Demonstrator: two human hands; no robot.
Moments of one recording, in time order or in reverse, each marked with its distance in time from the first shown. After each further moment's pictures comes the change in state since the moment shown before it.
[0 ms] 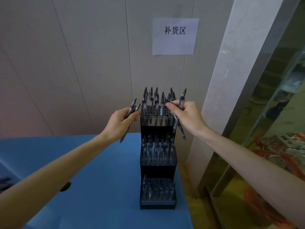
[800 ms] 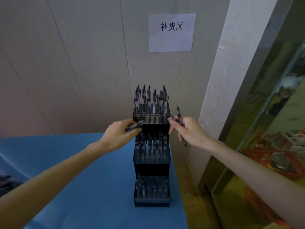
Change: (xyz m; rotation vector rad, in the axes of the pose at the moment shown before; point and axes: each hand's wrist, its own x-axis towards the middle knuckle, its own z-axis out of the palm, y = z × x) left_hand -0.017 -0.011 0.028 0.466 -0.175 0.040; right_hand -0.034 0.055 -0.031 -0.216 -0.265 0.067
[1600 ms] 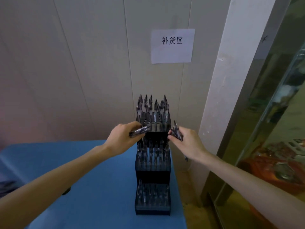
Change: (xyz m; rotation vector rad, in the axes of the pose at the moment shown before) left_hand 0.003 0.008 -0.009 0.069 0.180 0.229; right_hand -0.013 0.001 0.014 -0.202 0.171 -0.012
